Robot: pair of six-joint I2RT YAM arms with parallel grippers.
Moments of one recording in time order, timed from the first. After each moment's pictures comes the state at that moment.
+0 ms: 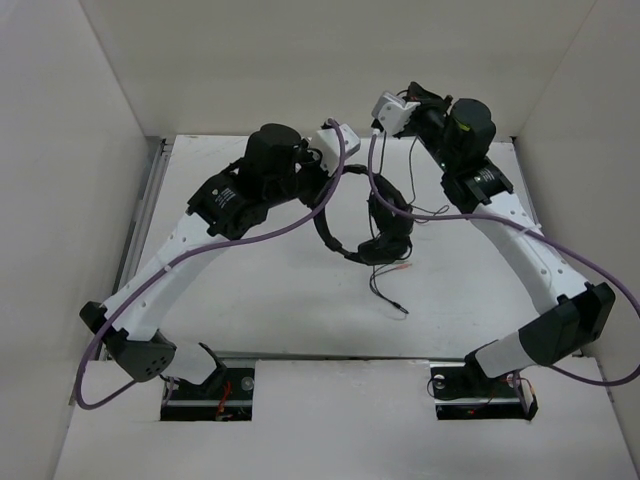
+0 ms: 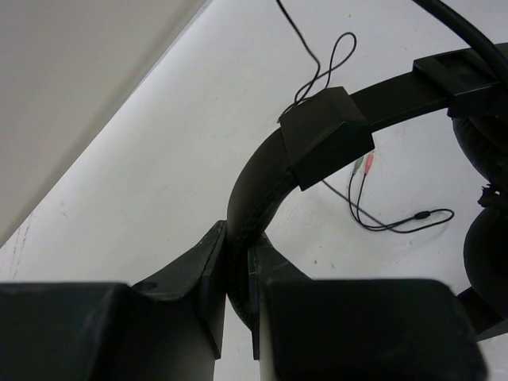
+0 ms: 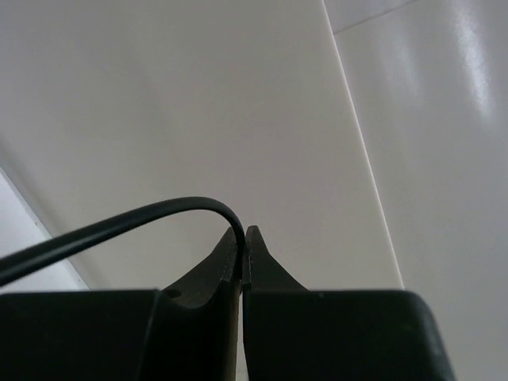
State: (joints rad) left arm -0.77 1.41 1.74 -0.74 0.05 0.24; right arm 0.42 1.47 1.54 0.05 -0.02 -1.20
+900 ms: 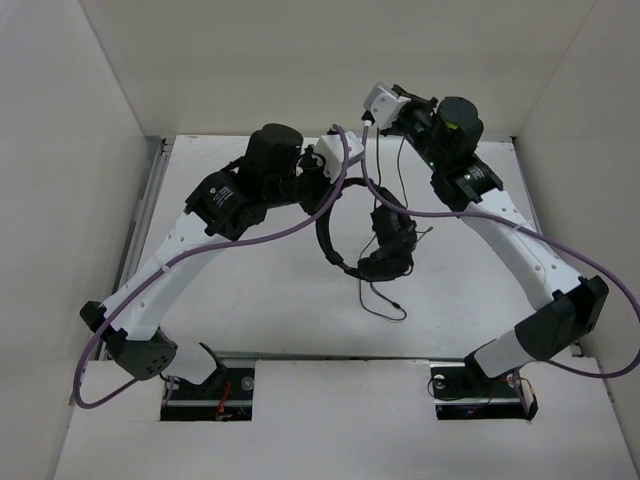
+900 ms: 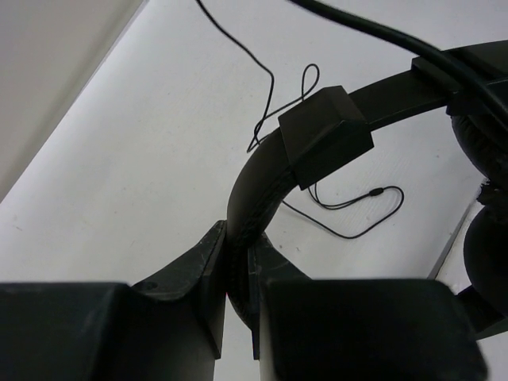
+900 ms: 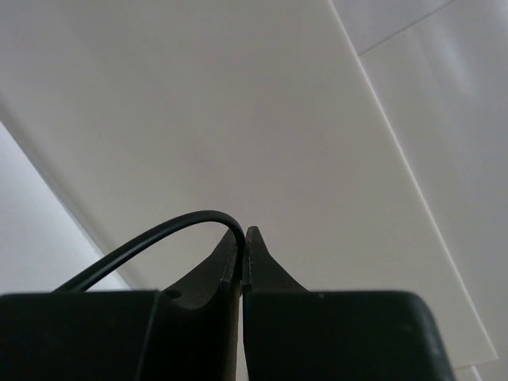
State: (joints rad) left arm -0.79 1.42 1.79 -0.84 0.17 0.23; right arm 0.49 1.50 1.59 0.04 -0.01 -1.02
